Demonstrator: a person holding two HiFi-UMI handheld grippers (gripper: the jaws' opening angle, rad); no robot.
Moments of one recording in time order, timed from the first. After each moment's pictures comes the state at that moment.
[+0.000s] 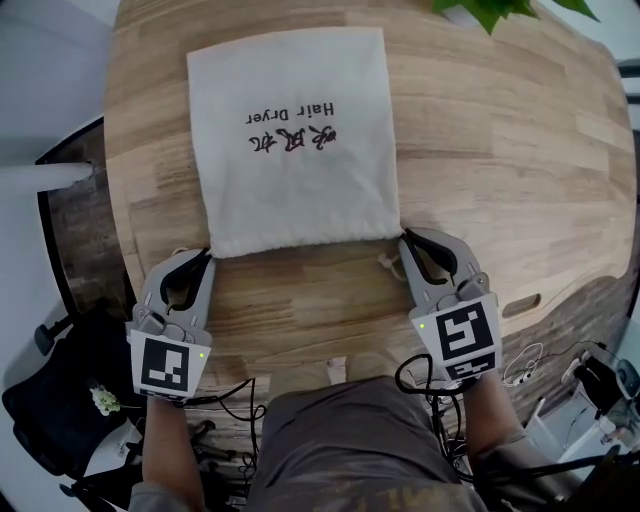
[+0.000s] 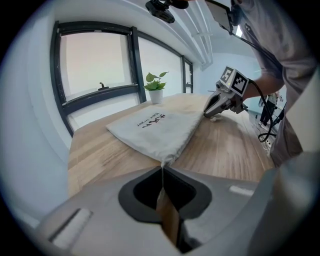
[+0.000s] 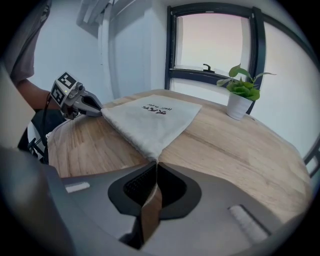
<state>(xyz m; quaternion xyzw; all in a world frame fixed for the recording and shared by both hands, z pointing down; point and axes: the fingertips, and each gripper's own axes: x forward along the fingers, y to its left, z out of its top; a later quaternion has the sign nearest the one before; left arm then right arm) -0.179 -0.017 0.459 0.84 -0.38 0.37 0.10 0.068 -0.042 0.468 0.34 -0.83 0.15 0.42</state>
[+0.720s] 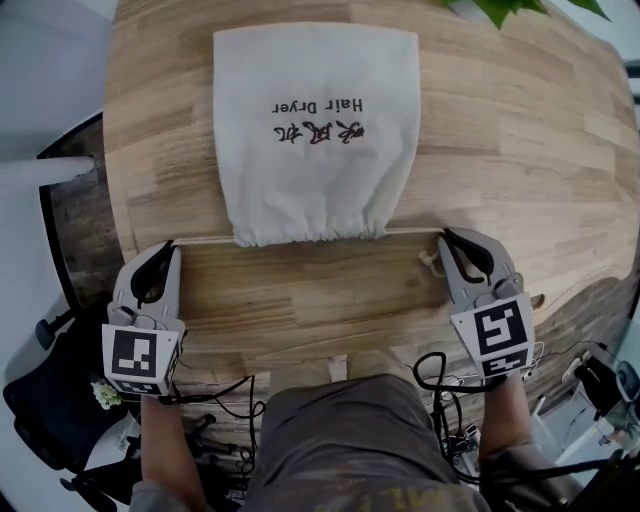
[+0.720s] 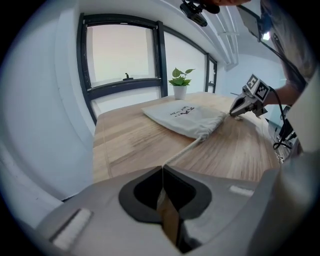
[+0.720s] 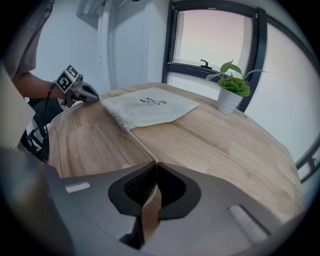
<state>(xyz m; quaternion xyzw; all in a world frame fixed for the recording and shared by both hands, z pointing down) -0.266 -0.015 0.459 0.78 -0.48 0.36 0.18 0.096 -0.040 0.464 0.34 -0.81 0.14 0.46</state>
